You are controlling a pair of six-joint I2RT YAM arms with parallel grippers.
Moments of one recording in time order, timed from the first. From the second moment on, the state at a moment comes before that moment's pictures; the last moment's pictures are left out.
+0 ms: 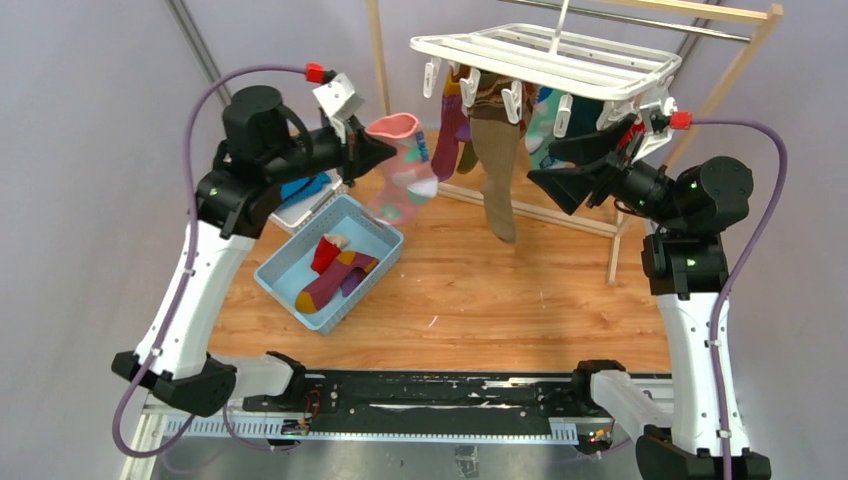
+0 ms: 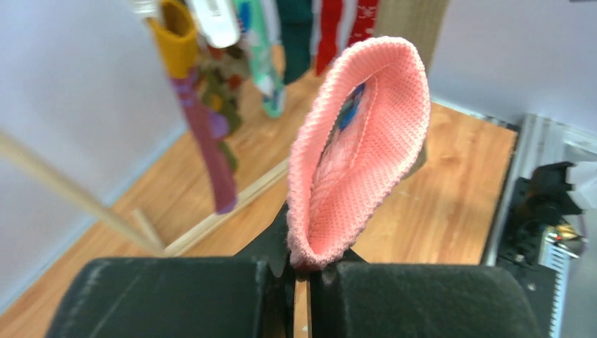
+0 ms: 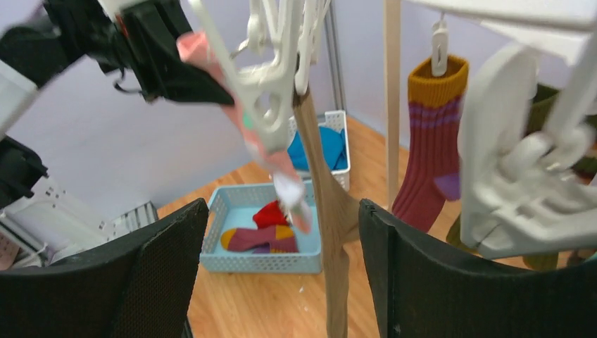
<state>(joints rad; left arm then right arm) -0.45 1.29 1.70 -0.54 0.65 0.09 0.04 0.94 1.30 0.00 -0.93 0.45</state>
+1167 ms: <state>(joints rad) -0.33 1.07 1.39 -0.50 0.46 0.26 0.04 0.82 1.31 -0.69 -1.07 -0.07</state>
